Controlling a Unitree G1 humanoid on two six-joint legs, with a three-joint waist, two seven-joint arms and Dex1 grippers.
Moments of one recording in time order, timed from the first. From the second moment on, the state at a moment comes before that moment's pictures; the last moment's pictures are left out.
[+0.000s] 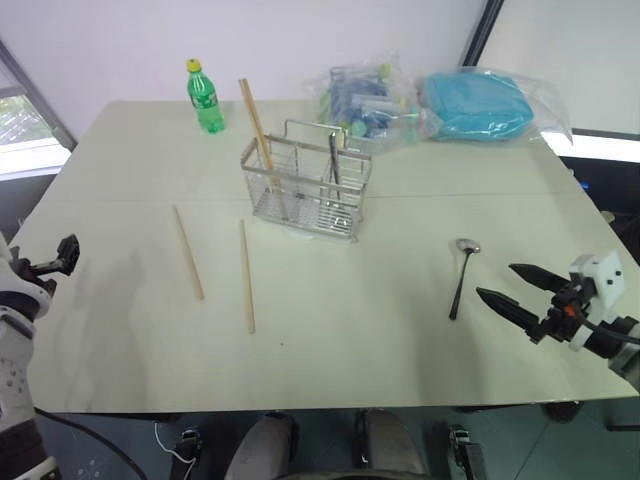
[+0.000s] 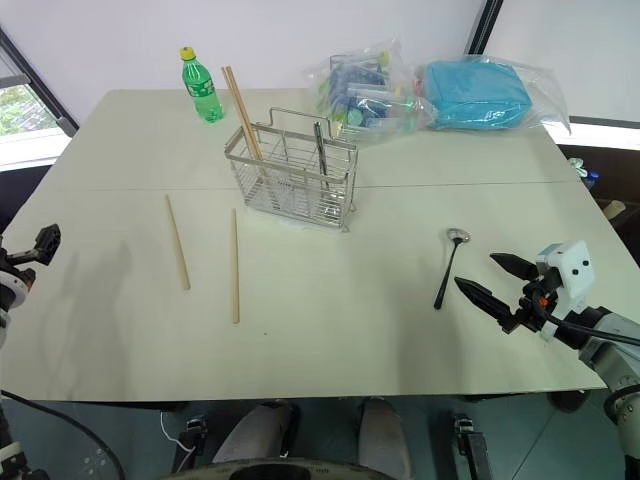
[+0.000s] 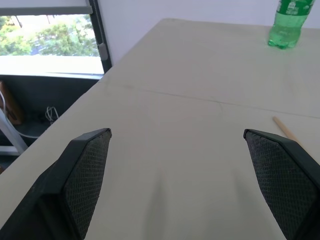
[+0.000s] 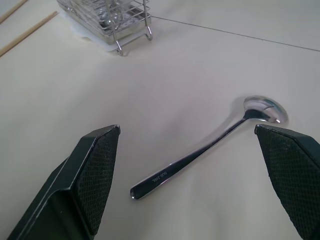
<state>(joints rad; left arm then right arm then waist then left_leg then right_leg) -0.05 0.58 0.72 -0.15 -0.47 0.59 -0.21 0.21 -0.76 -0.52 -0.32 0.61 0.52 0.84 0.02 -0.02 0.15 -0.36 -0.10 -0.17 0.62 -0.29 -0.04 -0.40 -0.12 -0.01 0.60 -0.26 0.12</state>
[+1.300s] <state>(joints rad) -0.16 0.92 0.49 -0.65 -1.05 0.94 -0.67 -0.47 -0.62 -0.36 -0.37 0.60 1.25 0.23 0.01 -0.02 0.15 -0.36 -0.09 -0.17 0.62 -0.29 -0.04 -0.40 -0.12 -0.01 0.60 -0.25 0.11</state>
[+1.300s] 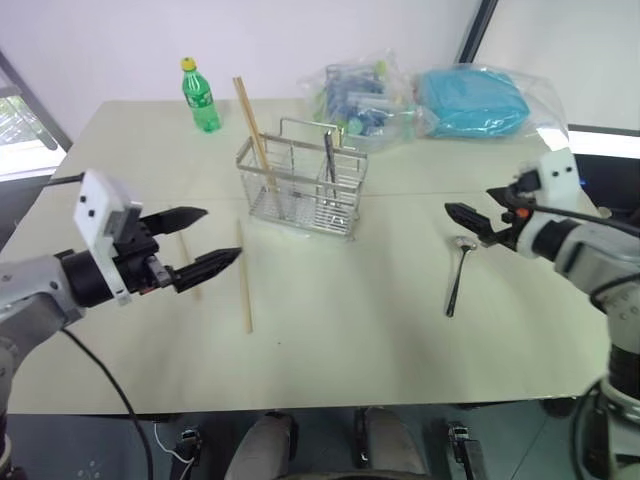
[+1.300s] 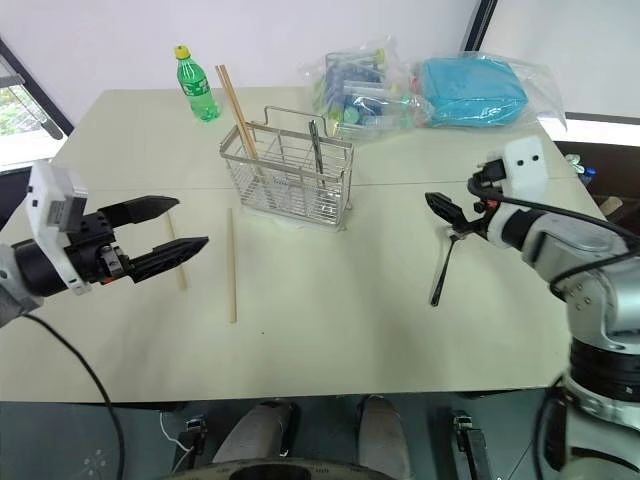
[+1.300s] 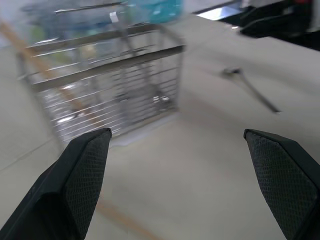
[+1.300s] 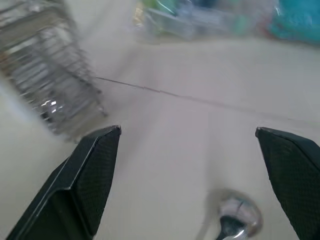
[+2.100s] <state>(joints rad) -0.41 0.94 0.21 -0.53 -0.99 0.91 -0.79 -0.54 -0.30 -0.48 -0.23 0.32 1.47 -0.04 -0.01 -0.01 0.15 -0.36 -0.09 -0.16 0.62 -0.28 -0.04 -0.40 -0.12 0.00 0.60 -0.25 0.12</state>
